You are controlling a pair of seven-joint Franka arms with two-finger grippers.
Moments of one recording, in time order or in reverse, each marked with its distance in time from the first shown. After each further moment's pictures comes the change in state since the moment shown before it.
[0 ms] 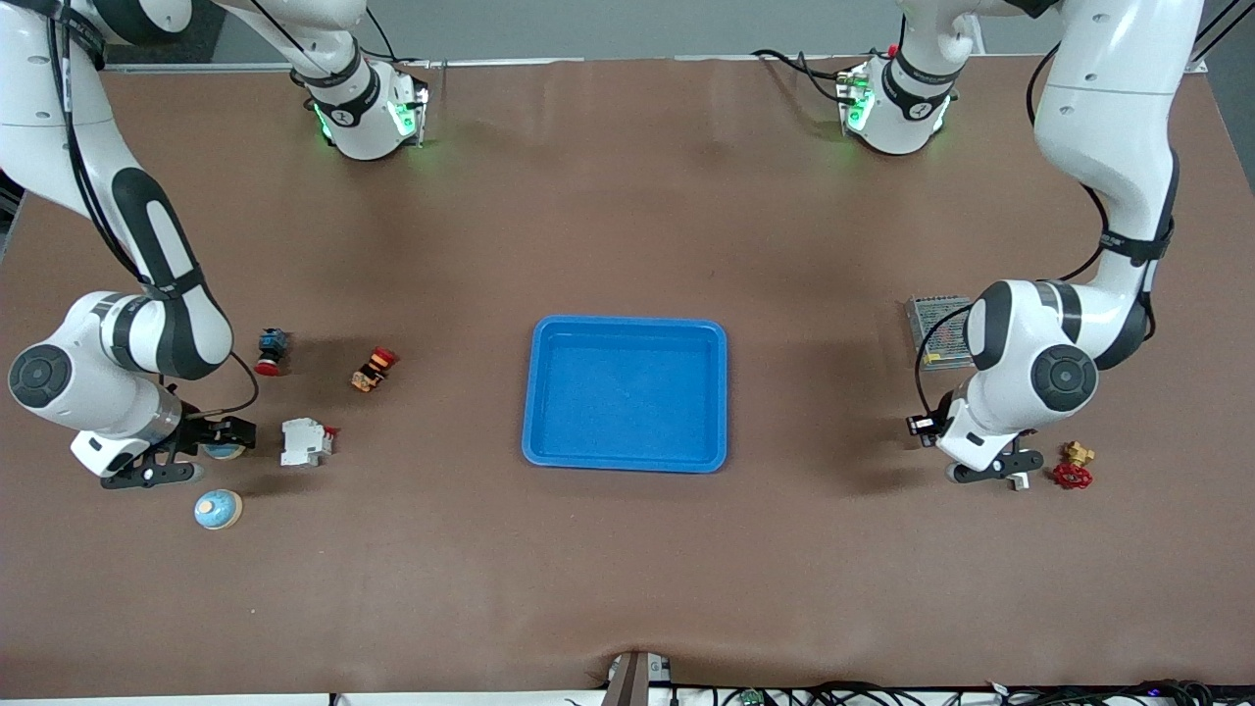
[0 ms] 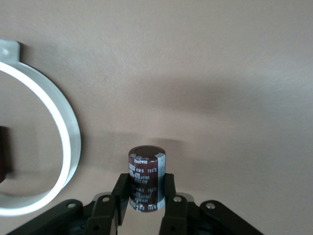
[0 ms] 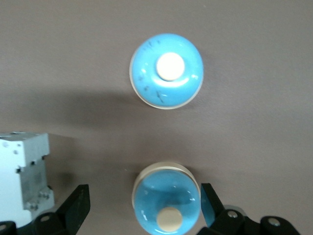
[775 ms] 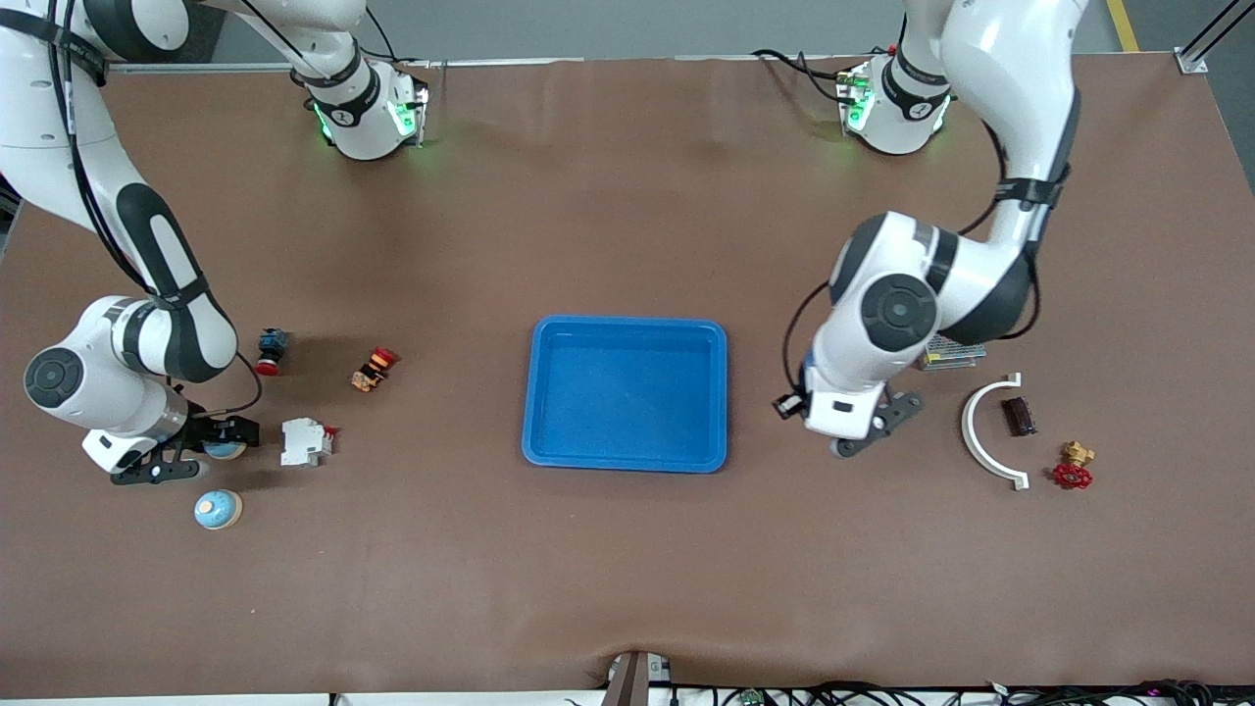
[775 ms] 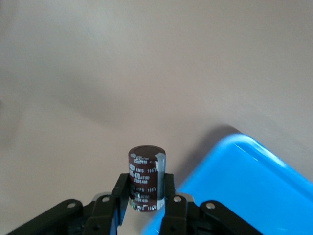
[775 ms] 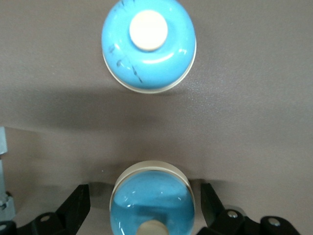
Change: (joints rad) left arm -0.337 -0.042 -0.037 0.208 -0.060 -0.204 -0.774; right arm -0.021 0.056 -0.001 -0.012 0.000 0.063 -0.008
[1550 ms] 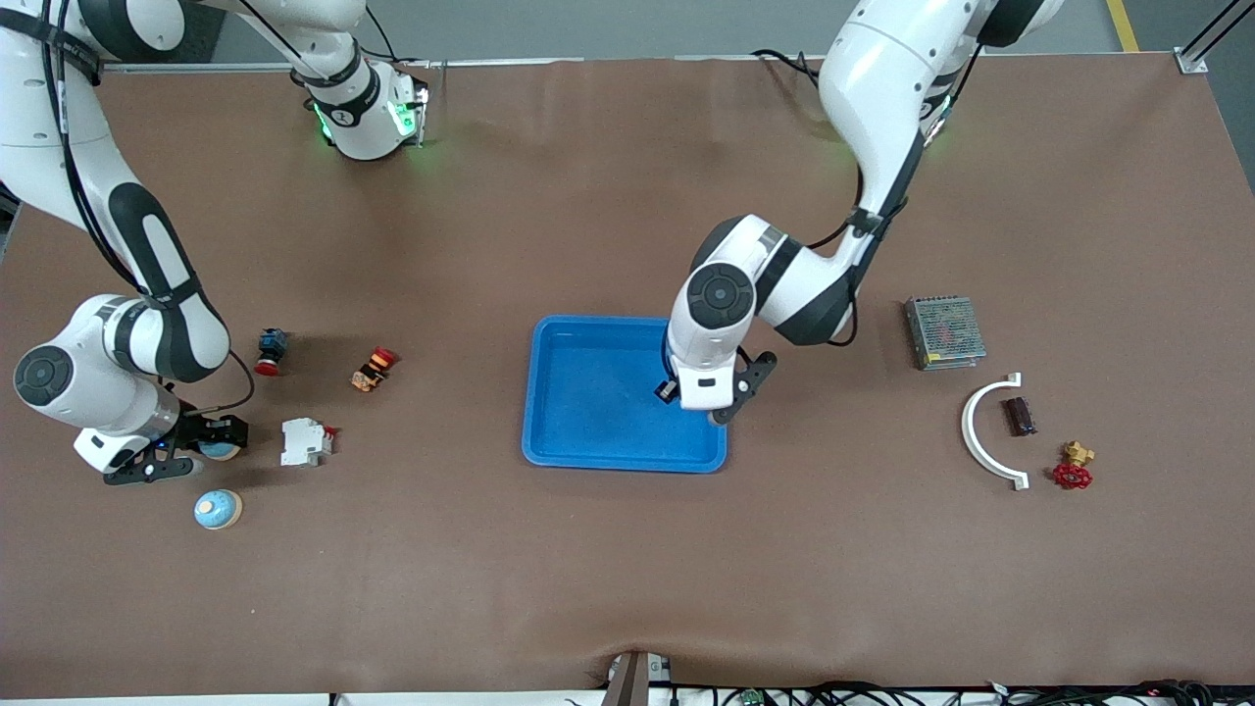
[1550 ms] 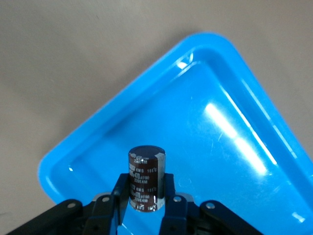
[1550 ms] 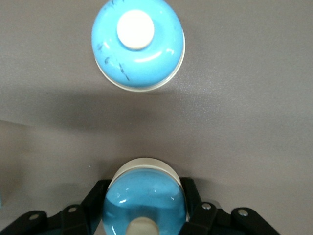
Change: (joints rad) left arm -0.202 0.206 -0.003 0.098 -0.017 0.126 -0.393; right arm -0.017 -0.006 0.002 0.009 0.000 -0.011 -0.060
